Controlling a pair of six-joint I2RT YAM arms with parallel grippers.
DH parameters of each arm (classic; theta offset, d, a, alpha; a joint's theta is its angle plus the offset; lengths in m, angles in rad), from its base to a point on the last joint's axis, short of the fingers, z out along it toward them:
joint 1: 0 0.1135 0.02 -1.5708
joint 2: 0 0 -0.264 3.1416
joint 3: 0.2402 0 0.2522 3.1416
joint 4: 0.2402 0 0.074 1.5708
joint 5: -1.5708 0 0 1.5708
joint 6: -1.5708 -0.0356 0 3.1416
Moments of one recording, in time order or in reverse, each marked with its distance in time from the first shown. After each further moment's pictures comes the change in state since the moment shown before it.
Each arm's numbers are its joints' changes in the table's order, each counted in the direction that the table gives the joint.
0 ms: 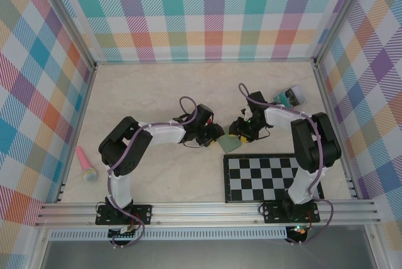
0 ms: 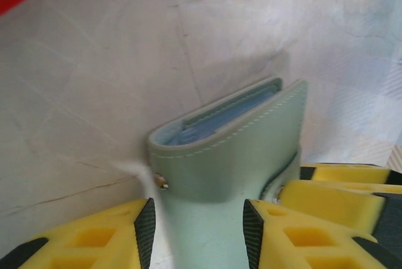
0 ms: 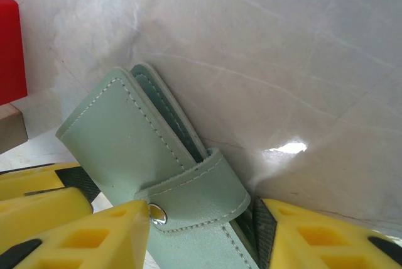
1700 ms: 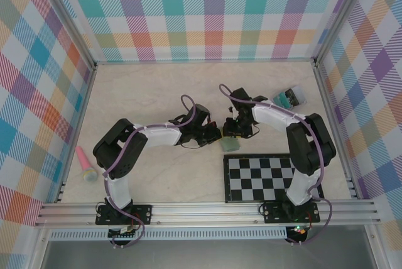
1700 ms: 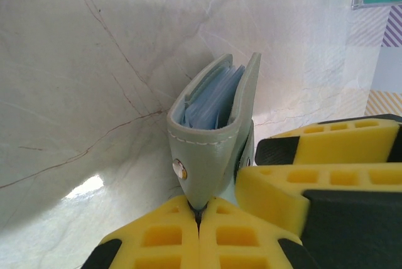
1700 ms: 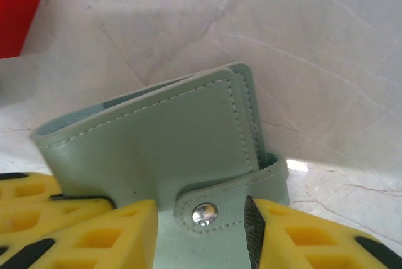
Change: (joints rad) left arm 0.011 -0.056 -0.061 -0.097 -0.098 -0.154; right arm 0.166 0.010 0.160 0.190 -0.257 0.106
